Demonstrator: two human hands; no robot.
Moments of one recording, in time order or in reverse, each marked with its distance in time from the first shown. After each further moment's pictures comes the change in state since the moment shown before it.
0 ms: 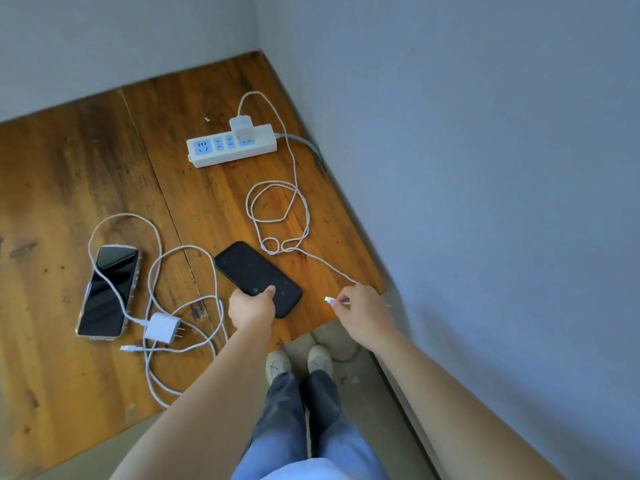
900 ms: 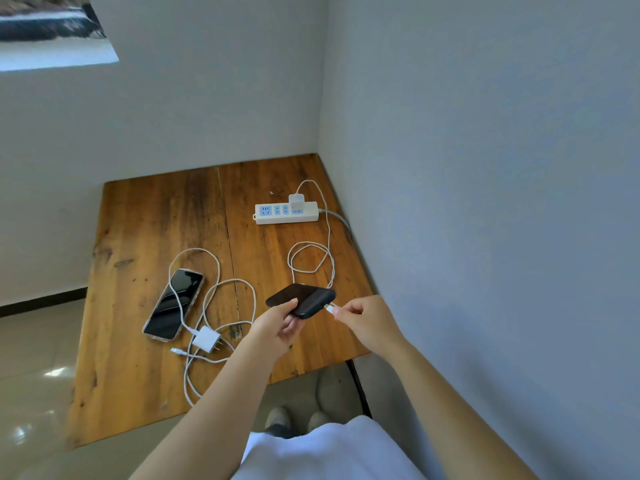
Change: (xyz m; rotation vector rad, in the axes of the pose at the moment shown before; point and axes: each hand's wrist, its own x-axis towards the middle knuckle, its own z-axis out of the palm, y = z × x) left_hand -0.104 0.047 -0.088 -0.757 -0.437 -0.293; right_hand -0.040 -0.075 -0.071 0.361 -0.023 -0.164
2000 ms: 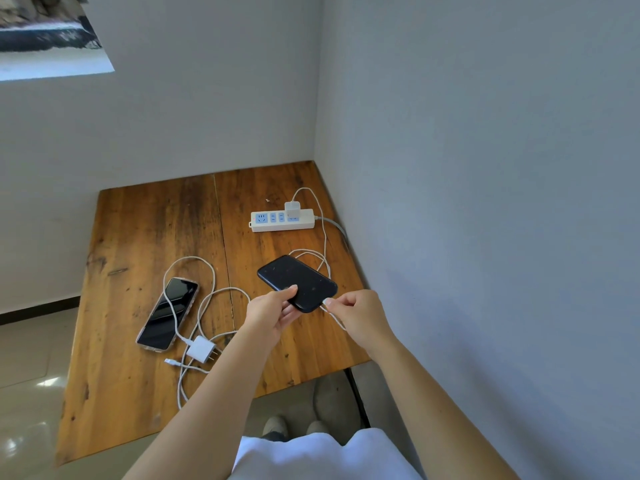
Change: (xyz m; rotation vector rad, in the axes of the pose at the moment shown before) left_hand -0.002 0.024 0.022 0.169 -0.075 0.238; right_hand 0.014 -0.022 0.000 0.120 0.130 -0.009
